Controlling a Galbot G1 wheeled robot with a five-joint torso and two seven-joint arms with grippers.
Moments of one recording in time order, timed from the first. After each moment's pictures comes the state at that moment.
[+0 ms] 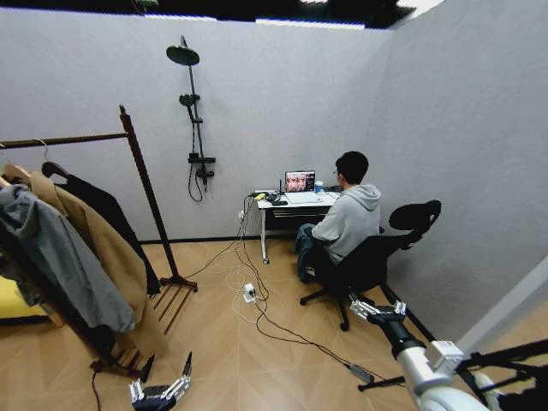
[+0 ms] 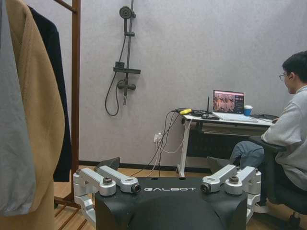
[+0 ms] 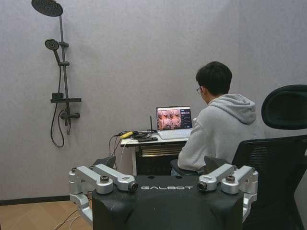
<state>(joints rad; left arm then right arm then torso) 1.86 -1.52 -0.65 -2.22 -0.22 -0.12 0.14 -1.56 1.24 0.81 2.32 0.49 -0.24 0.06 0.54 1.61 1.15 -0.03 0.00</state>
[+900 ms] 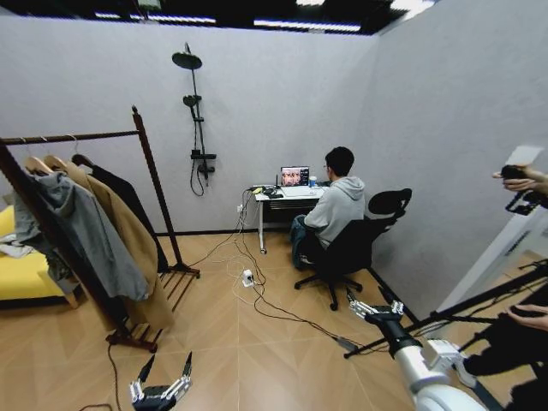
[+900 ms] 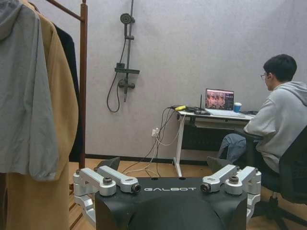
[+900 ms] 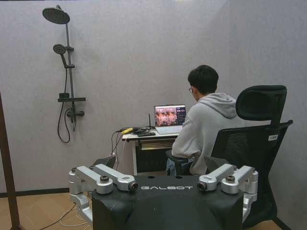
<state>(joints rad) 1.86 -1.52 -0.65 -2.22 -0.22 -0.12 0.14 -1.54 1.24 0.80 2.30 0.48 -0.22 0.06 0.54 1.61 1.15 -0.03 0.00</state>
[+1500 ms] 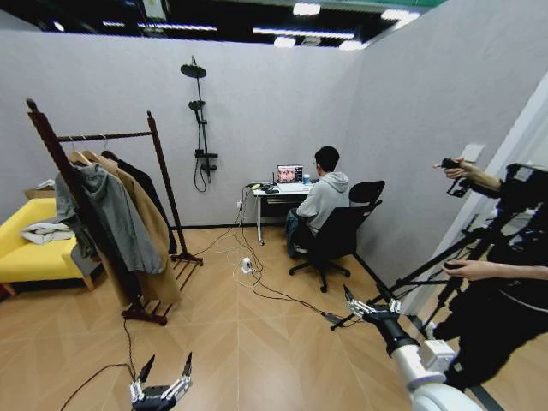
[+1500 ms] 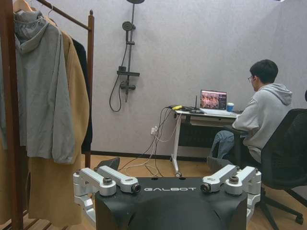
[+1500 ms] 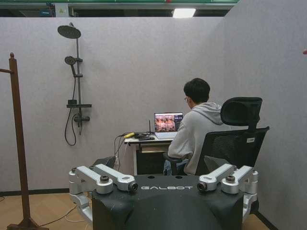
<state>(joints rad) 1.86 -1.52 -0.65 -2.22 -0.22 -0.12 0.14 -1.53 1.25 0.79 2.27 0.44 -0.18 0.04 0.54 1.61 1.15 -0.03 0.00</state>
